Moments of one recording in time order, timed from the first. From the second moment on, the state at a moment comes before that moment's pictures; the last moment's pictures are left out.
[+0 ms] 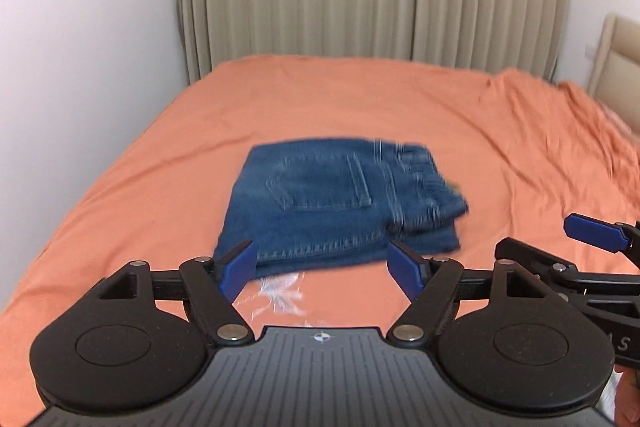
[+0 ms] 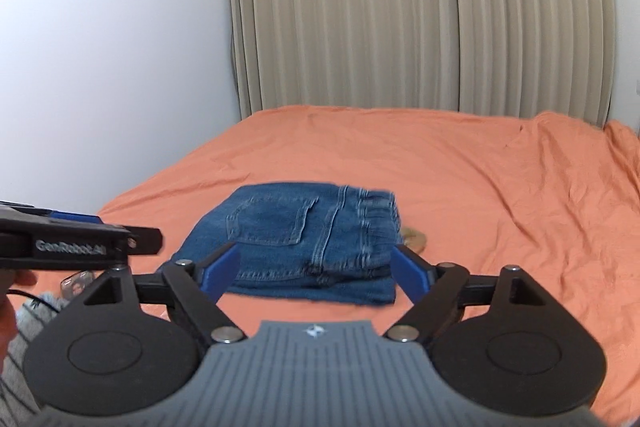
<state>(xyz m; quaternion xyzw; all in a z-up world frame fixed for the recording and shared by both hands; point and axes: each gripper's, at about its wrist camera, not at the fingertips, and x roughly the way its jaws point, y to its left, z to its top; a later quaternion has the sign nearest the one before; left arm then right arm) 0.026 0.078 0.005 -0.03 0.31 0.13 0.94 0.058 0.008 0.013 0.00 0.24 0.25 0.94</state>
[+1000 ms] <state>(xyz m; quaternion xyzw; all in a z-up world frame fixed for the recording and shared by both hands) 0.010 0.077 -0.023 -0.05 0.37 0.17 0.91 0.043 0.026 -0.014 -0.03 0.28 0.25 0.93</state>
